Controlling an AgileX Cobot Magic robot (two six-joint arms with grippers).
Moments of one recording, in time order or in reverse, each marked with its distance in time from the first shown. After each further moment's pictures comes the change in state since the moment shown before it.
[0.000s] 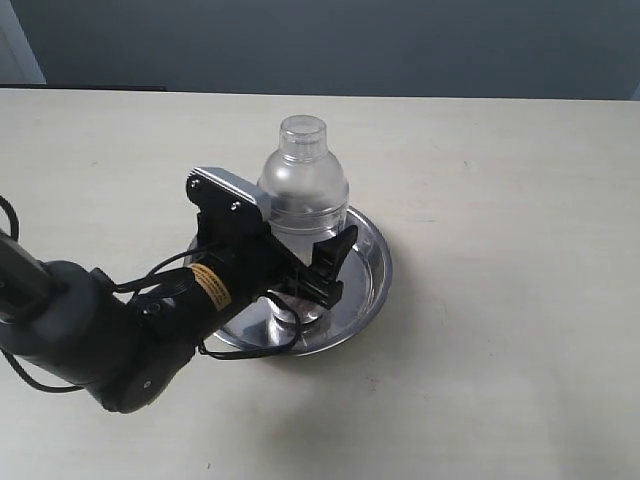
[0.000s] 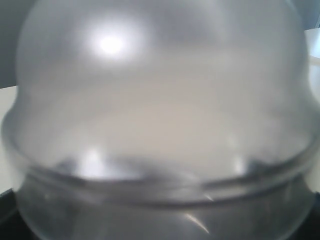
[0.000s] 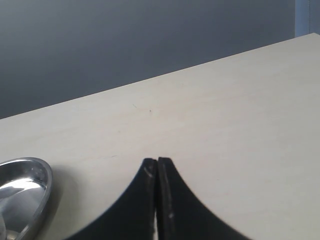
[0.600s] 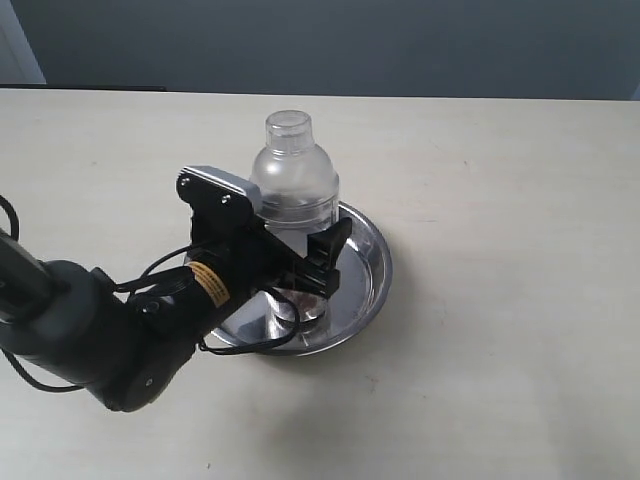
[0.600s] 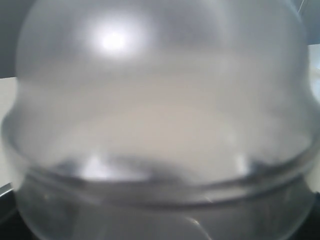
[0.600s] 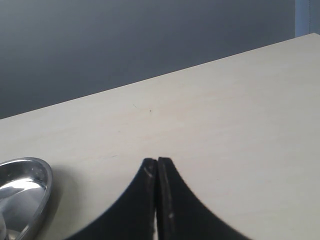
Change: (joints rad) left arm 0.000 0.000 -0.002 -0.044 0.000 -0.065; right arm 0.000 0.000 0.000 0.000 0.000 0.000
